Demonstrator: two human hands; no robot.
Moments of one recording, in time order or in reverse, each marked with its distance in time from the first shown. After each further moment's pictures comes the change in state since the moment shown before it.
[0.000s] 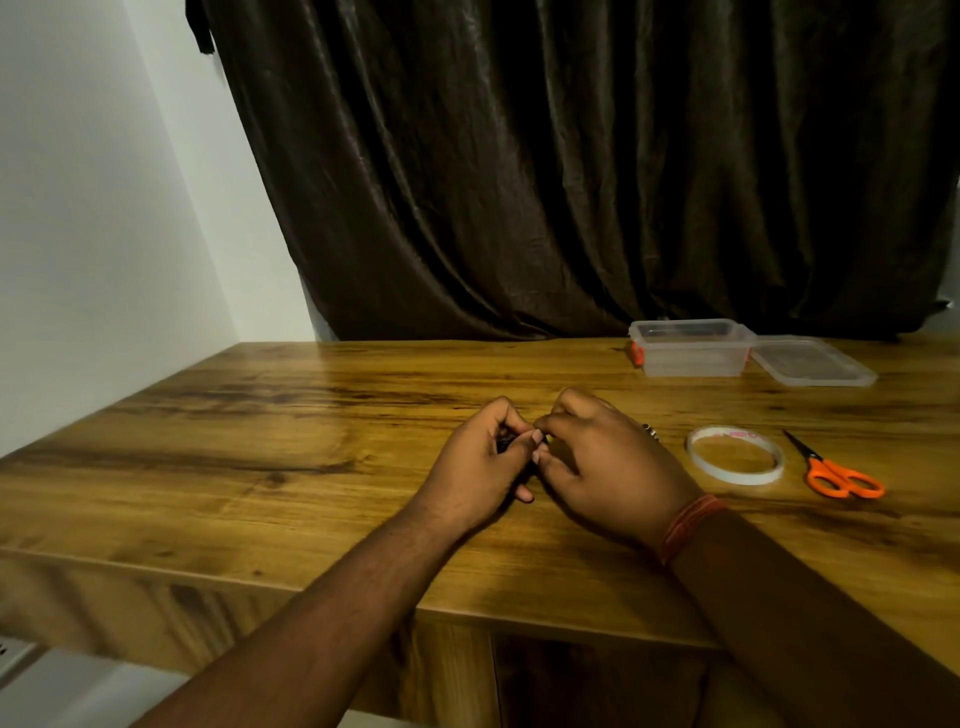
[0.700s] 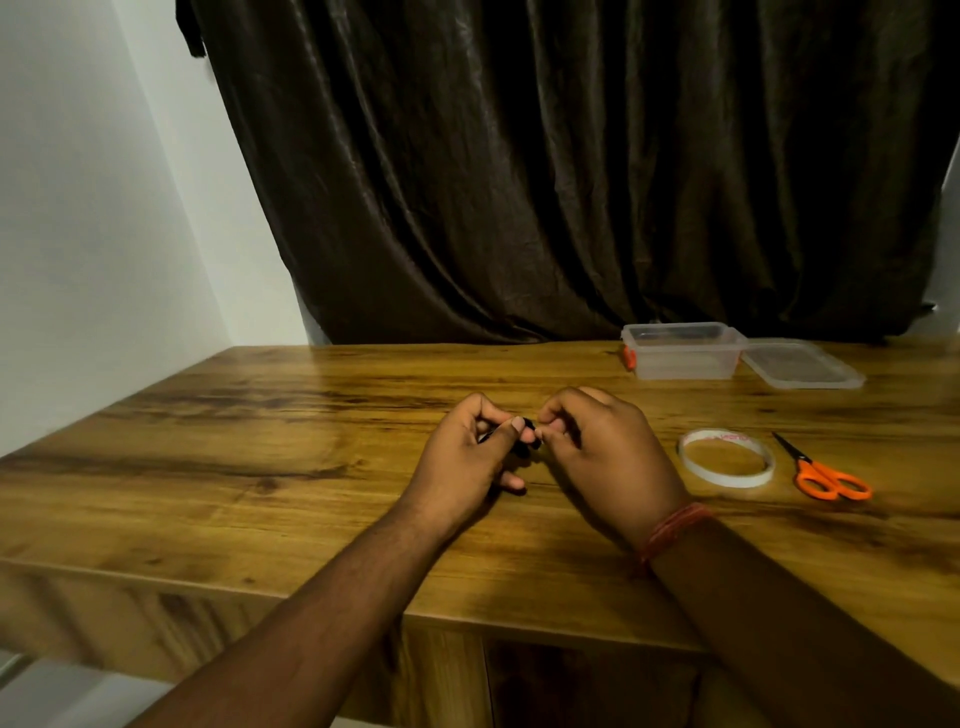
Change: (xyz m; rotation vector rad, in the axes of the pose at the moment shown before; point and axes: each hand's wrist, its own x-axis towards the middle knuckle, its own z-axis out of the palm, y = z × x) left_hand 0.001 0.007 -0.002 -0.237 0.077 -0.001; right_hand 0.002 -0.003 -0.002 0.247 0.244 0.153
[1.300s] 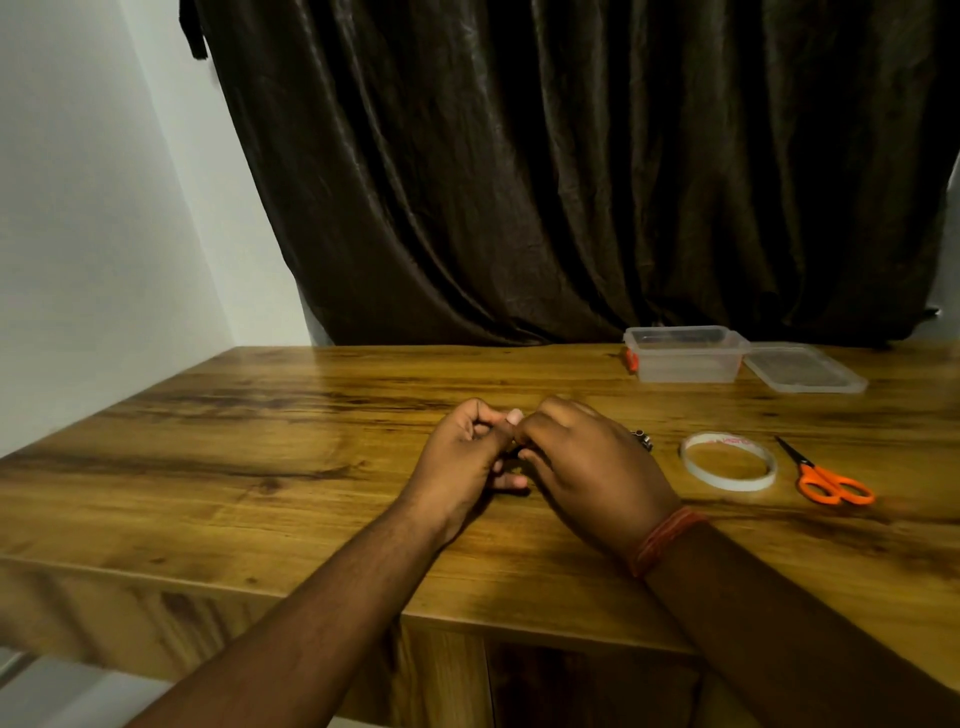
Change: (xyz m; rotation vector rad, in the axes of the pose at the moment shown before) left_hand 0.002 0.004 -0.001 -0.148 0.011 -0.137; right_hand -0.004 -0.009 0.005 -0.308 -0.085 -0.299
